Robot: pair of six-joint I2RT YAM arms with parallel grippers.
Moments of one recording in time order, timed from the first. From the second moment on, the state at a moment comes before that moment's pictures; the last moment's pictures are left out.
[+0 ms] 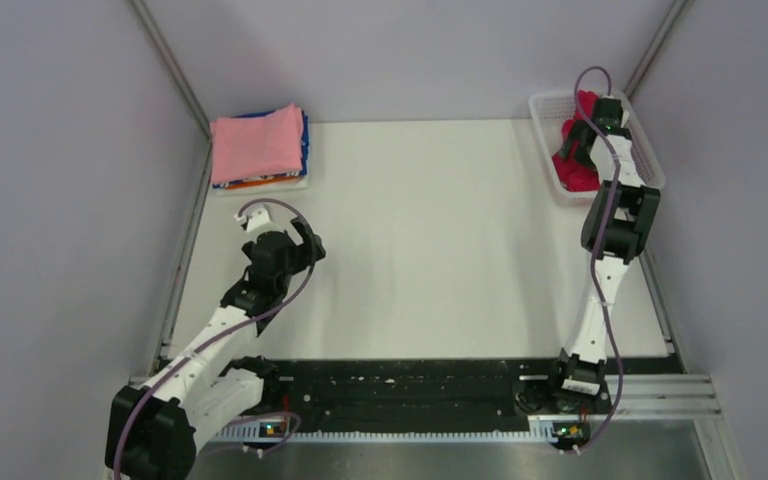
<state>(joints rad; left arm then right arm) -0.33 0.89 0.47 -0.06 -0.34 -0.63 -0.22 2.44 2.20 -0.57 0.20 0.25</state>
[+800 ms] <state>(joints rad) -0.33 0.95 0.53 -0.06 -0.31 -0.64 -0.22 2.47 2.22 -0.57 0.19 0.27</state>
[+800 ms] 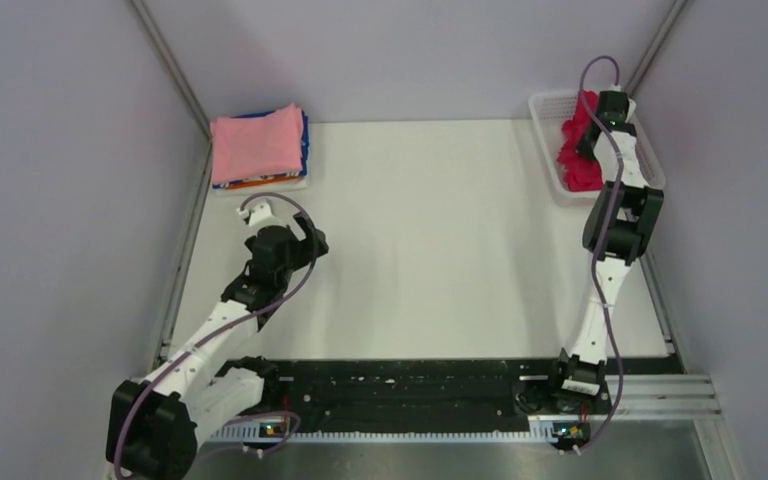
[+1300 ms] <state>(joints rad) -0.33 0.77 0.49 -0.14 -0.22 -0.66 -0.16 1.83 2.14 -0.32 -0.16 0.27</state>
